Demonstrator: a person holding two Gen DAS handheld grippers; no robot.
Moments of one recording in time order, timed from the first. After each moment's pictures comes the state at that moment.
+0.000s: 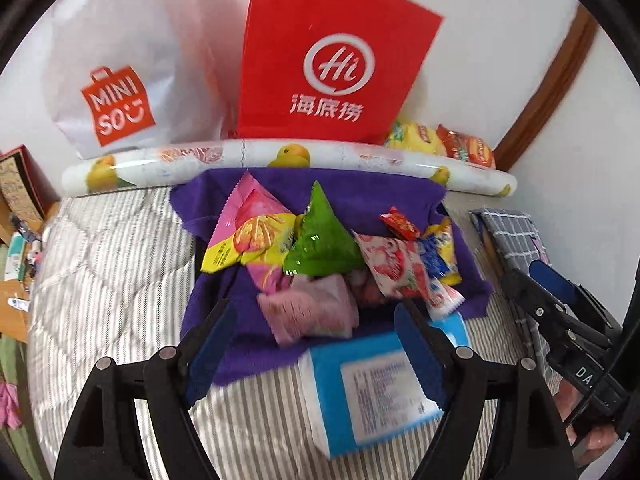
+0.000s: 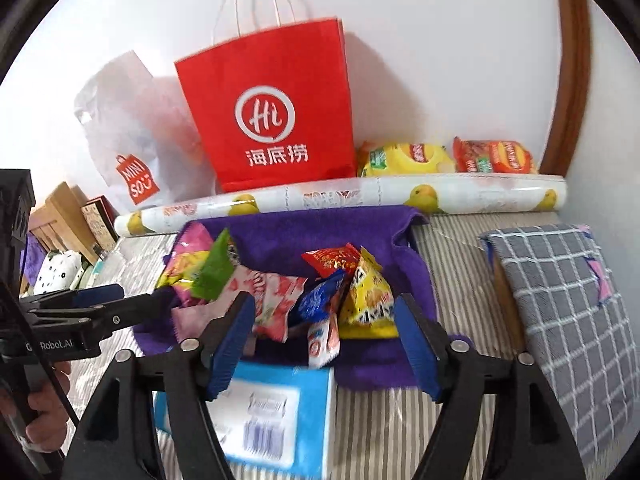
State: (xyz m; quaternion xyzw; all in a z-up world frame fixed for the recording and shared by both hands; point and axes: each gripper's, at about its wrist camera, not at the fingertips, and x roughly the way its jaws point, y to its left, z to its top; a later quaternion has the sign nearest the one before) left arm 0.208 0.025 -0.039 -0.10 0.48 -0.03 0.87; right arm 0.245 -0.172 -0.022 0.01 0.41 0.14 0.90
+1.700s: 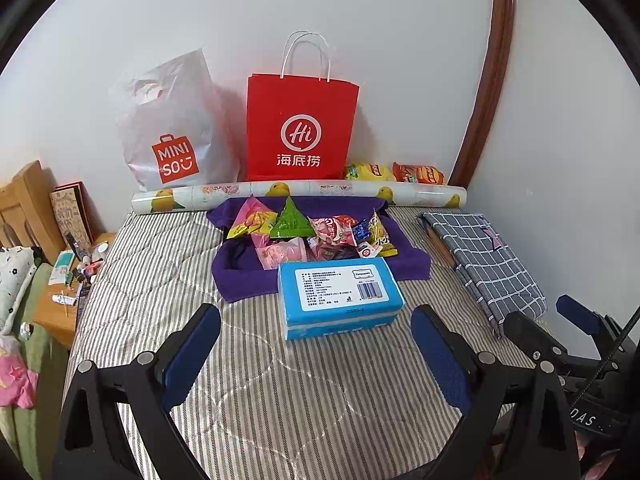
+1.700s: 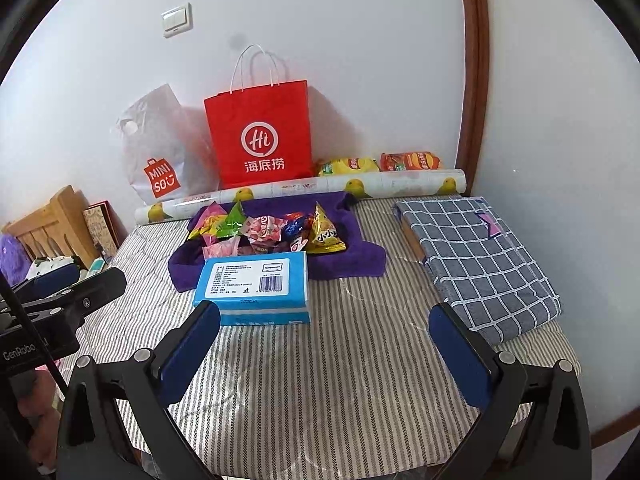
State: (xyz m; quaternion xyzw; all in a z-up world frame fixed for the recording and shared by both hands) left arm 0.016 -0.024 0.030 -0.05 0.36 -0.01 0.93; right arm 0.033 -0.221 0.039 0.01 0.35 0.07 0.93
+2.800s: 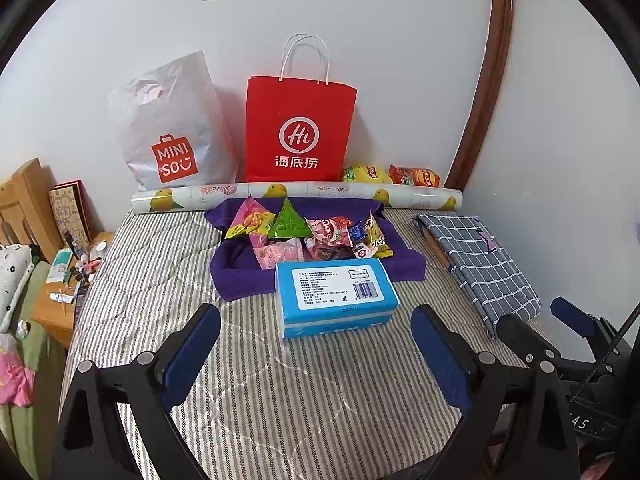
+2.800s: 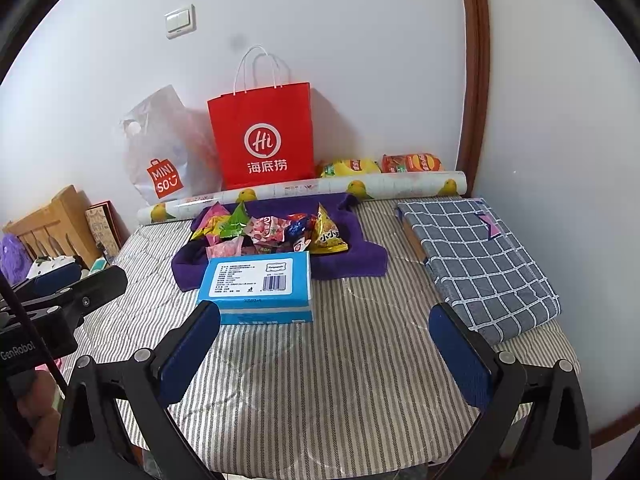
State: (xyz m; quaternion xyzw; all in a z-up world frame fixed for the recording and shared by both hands) left arm 0.011 -0.022 0.032 -0.06 0.35 -0.01 0.93; right arm 0.028 -0.219 0.040 0.00 0.35 0.07 0.94
